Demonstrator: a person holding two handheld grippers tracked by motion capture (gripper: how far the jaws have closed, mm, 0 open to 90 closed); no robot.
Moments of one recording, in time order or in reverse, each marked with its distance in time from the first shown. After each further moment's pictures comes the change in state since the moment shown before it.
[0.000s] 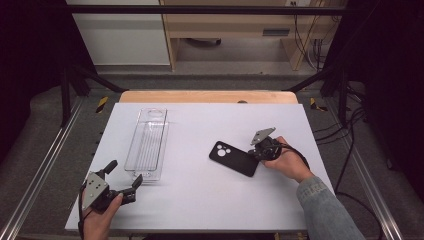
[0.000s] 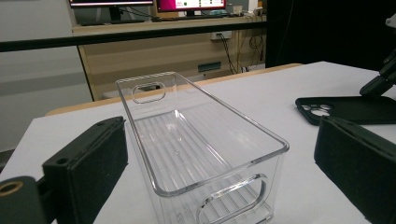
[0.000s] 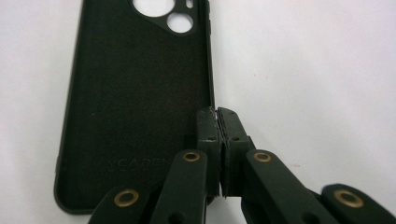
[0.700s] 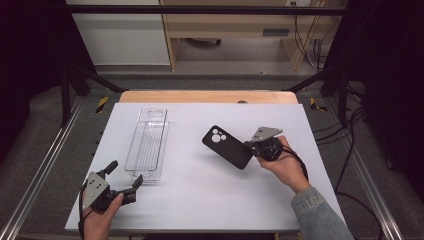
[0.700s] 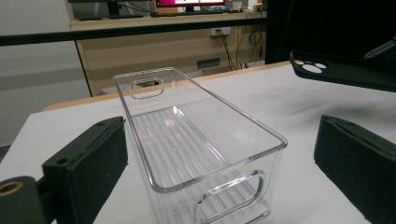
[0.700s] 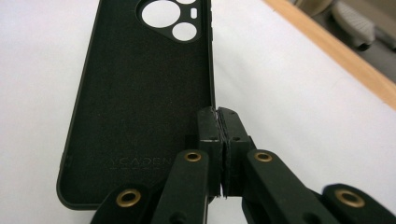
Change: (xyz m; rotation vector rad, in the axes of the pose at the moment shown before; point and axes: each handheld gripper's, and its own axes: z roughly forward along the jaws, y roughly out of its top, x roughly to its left) left arm -0.001 0.000 0.000 0.017 -0.006 -0.010; right arm 0.026 0.022 -0.034 -0.217 -0.153 0.073
